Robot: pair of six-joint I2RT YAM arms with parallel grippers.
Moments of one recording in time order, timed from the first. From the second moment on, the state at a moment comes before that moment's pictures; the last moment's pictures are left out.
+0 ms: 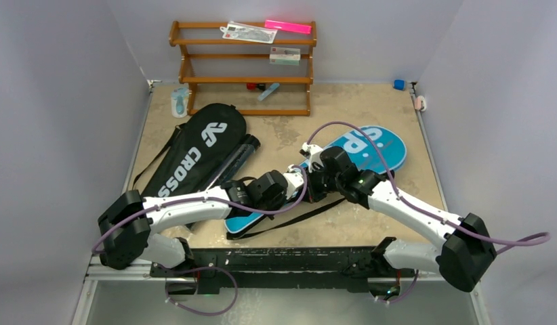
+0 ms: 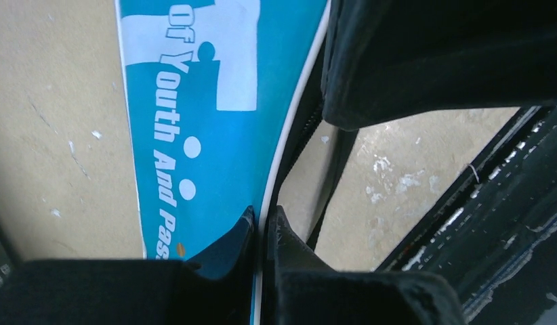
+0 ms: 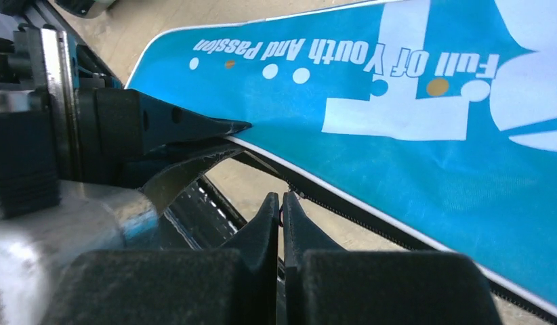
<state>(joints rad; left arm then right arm) -1.08 1.40 0.87 -0.36 -0.13 -0.14 0.73 1.18 0.78 -0.38 -0.37 0.38</state>
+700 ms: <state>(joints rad) -1.02 1.40 0.87 -0.19 -0.09 -0.07 0.58 0.66 0.49 -0.49 0.08 1.10</state>
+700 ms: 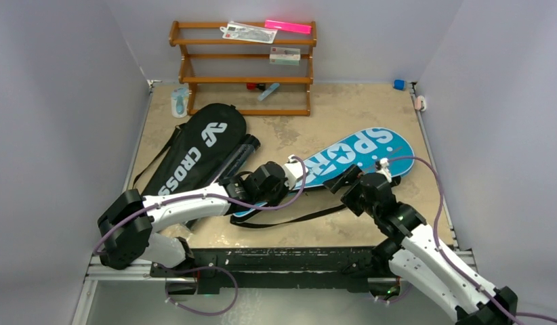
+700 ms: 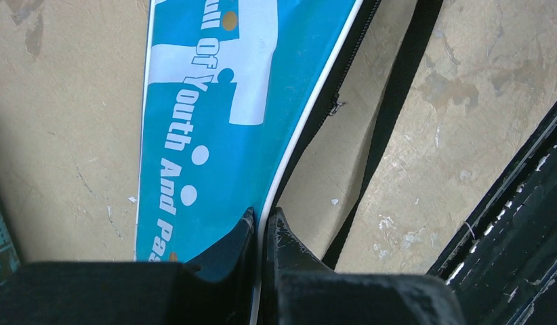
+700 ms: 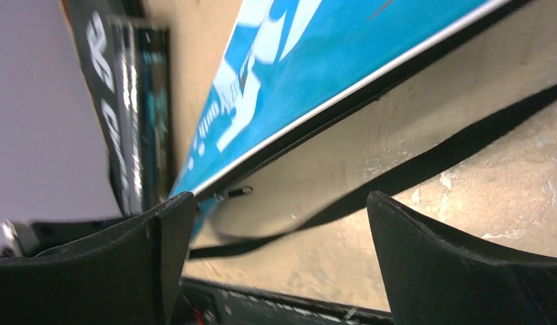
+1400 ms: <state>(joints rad) -1.02 1.31 0.83 -0.21 -0.13 -0.06 0.57 0.76 0.46 -0.48 0.41 1.53</state>
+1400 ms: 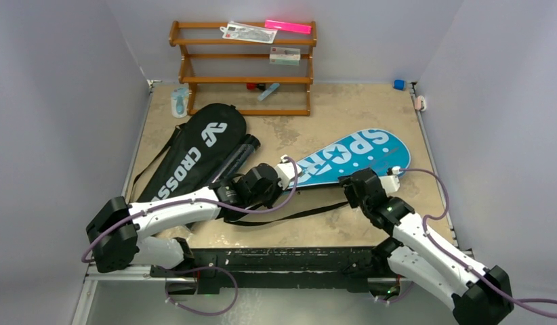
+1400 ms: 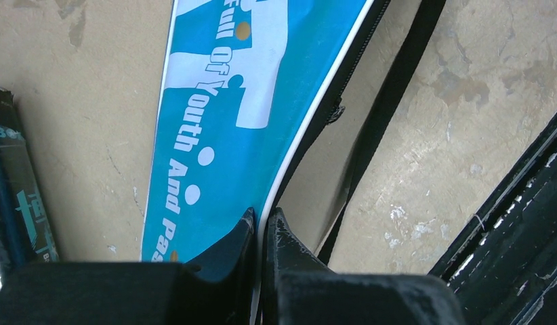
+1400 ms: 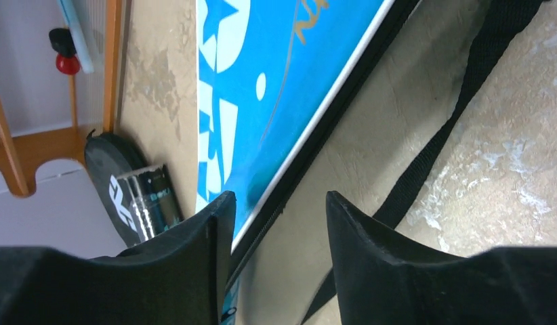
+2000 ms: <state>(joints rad) -1.02 1.26 0.81 -0.21 -0.15 -0.06 0.52 0.91 0.54 -0.47 0.47 1.46</state>
